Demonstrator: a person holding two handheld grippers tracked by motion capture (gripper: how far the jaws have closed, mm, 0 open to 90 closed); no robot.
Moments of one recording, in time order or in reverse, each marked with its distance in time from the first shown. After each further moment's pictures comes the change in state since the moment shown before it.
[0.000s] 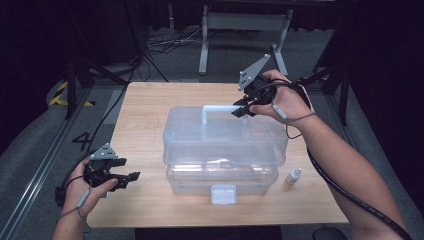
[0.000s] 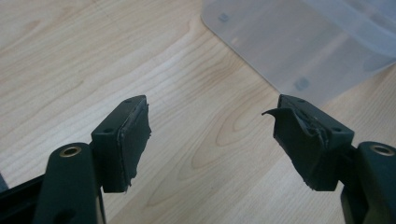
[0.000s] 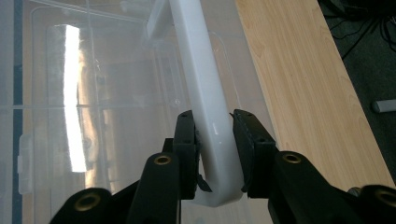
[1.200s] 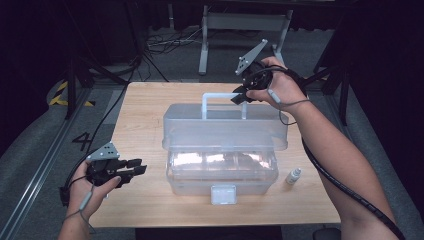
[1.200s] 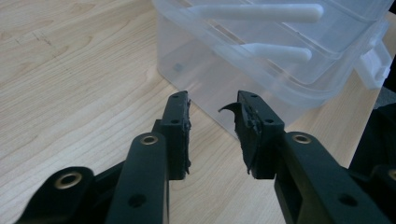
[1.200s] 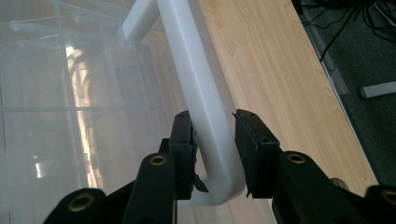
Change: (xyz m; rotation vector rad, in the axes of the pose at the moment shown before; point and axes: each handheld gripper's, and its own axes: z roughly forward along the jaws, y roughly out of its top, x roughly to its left) left arm -0.017 0.012 -0.005 -0.135 -0.131 0.005; right arm -0.034 0.009 0.002 0.012 -0.037 0.068
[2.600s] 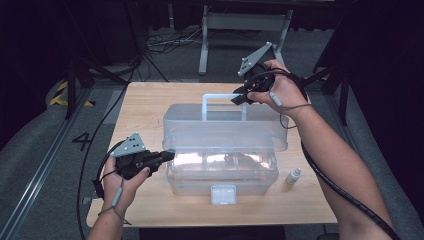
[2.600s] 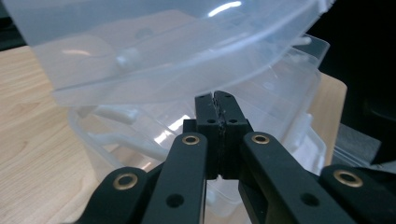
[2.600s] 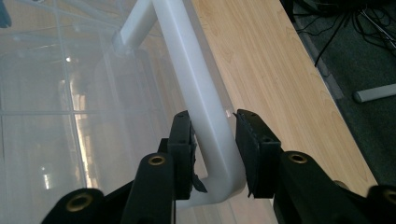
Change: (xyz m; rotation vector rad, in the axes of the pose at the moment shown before) left arm -0.051 0.051 0.031 -0.230 -0.081 0.068; right arm 0.005 -0.007 -0.001 -0.044 -0.020 0.021
